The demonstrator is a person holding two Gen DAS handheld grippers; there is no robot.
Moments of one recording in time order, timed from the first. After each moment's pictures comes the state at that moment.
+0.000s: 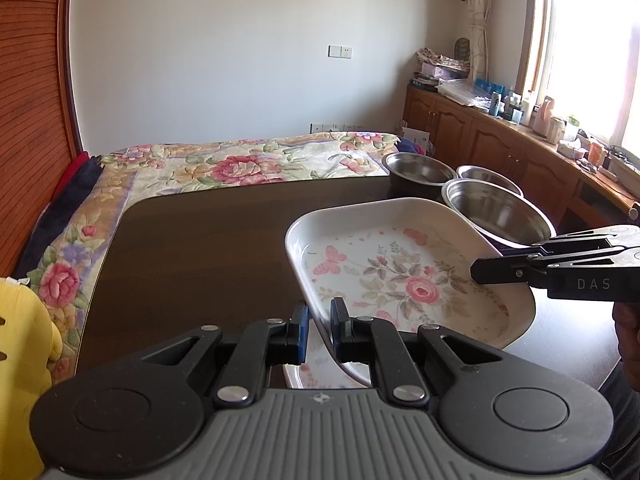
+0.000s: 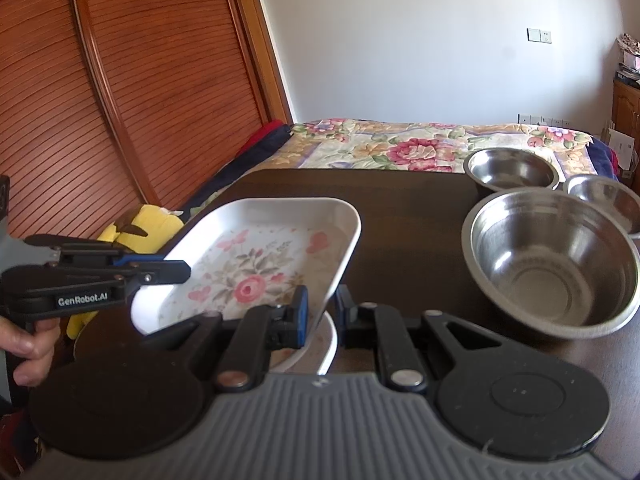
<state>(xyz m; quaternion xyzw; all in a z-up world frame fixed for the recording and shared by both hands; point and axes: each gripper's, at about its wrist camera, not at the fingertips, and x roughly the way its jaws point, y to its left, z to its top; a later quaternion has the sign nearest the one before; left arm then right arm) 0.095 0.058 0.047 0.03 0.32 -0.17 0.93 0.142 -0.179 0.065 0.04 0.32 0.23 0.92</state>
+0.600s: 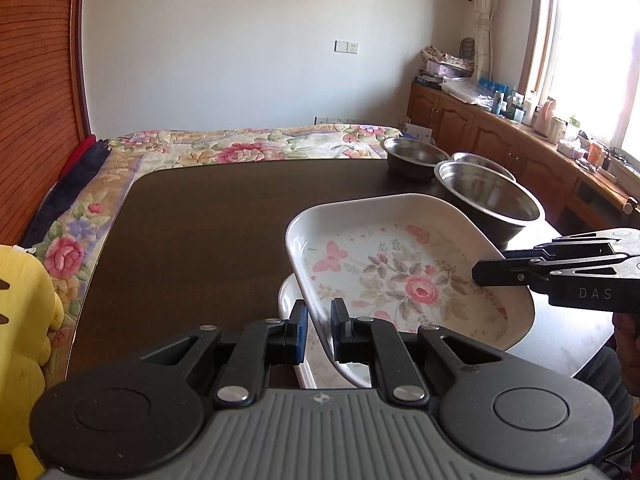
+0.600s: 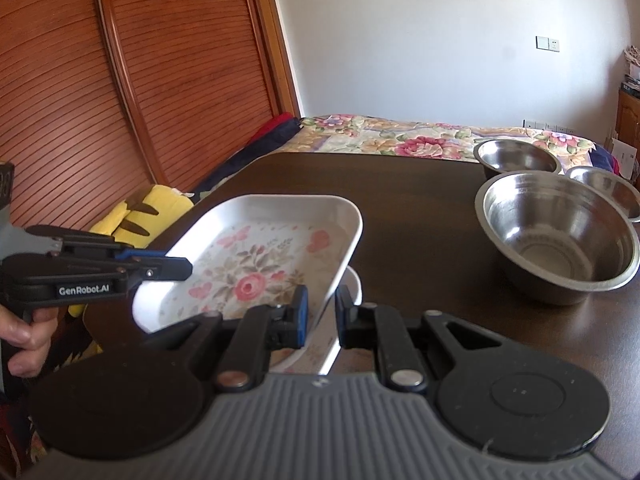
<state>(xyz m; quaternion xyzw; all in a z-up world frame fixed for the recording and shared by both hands) 0.061 0.066 0.035 0.01 0.33 -0.16 0.93 0.108 -0.168 0.060 0.01 0.32 0.24 0.92</state>
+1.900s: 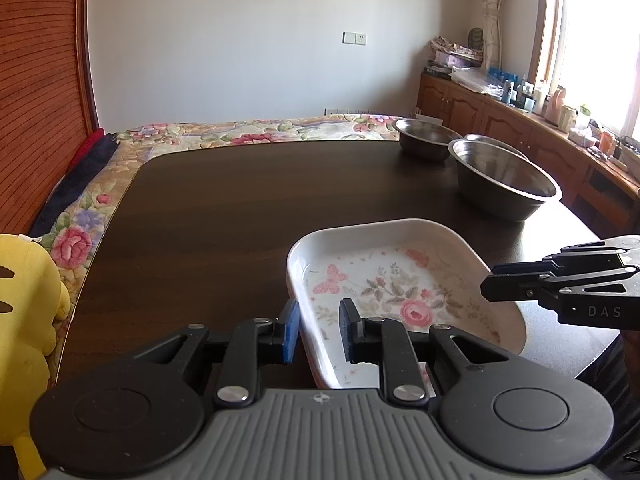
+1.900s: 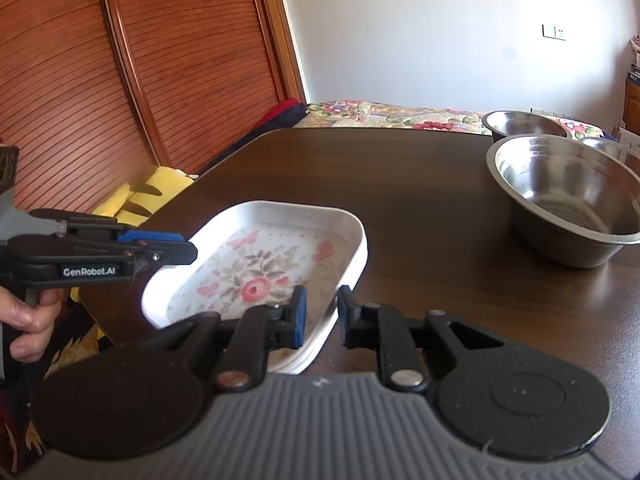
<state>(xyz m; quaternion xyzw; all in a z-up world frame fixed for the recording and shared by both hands) 0.061 0.064 0.015 0.03 0.33 -0.15 0.93 0.103 -0.167 0.046 0.01 0.33 0.25 0.91</state>
